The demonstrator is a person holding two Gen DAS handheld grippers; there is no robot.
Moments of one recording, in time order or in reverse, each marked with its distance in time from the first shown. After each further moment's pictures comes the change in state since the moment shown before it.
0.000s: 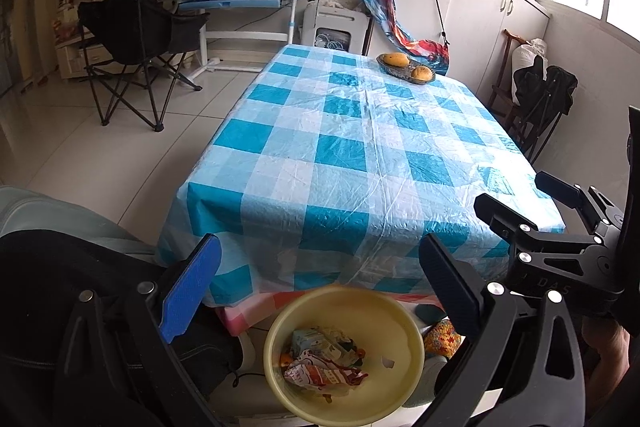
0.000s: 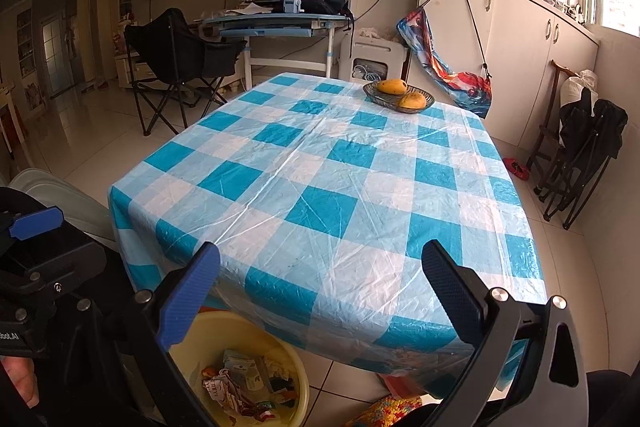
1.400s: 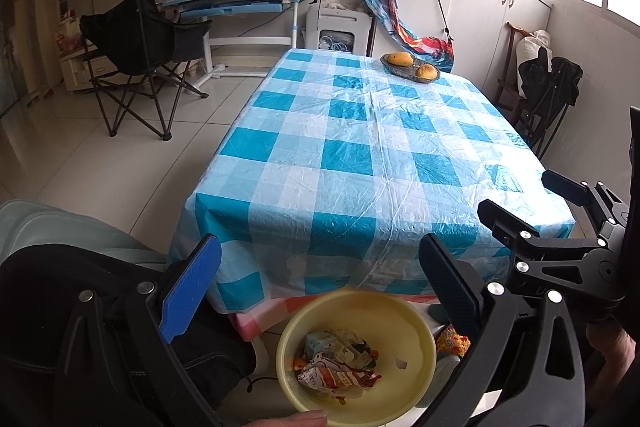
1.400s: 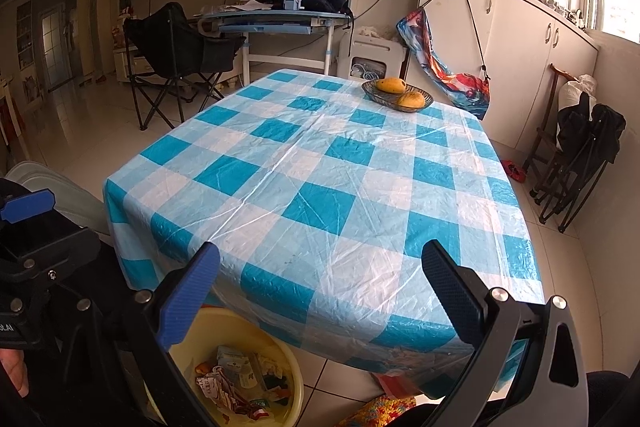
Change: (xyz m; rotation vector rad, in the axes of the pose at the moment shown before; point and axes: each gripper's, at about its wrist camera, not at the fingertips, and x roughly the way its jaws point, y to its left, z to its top) left arm -0.002 -0.002 0.004 0.035 -0.005 0.034; right arm 0.003 0.002 -0.002 -0.017 0.004 -0.020
